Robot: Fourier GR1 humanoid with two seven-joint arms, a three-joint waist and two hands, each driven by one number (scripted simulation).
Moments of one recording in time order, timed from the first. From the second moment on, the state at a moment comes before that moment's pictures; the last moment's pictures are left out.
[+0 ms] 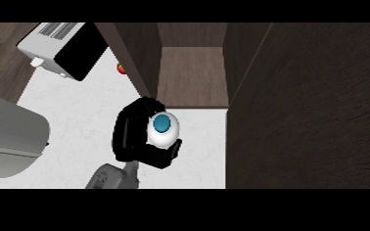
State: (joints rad) left arm -0.16 0.00 -0.34 -1.39 0.41 0.18 -0.50; right arm 1.04 -0.14 -0.18 -2.40 -0.29 0.61 -0.41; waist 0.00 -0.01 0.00
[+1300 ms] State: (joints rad) left arm -0.73 0.00 -0.53 -1.26 0.42 0.83 -0.21; right arm 0.97 -0.15 -0.25 -2.39 -0.32 0.62 -0.37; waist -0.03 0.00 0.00
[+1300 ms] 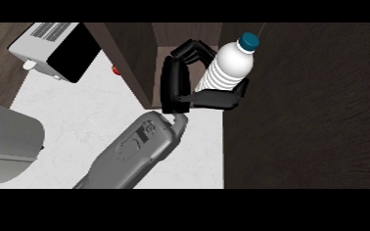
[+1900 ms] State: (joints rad) left arm -0.84 0.00 -0.46 -0.96 0.48 0.78 -0.31; right arm 0.94 -0.16 -0.28 -2.38 -0.34 0.64 -0.34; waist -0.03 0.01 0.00
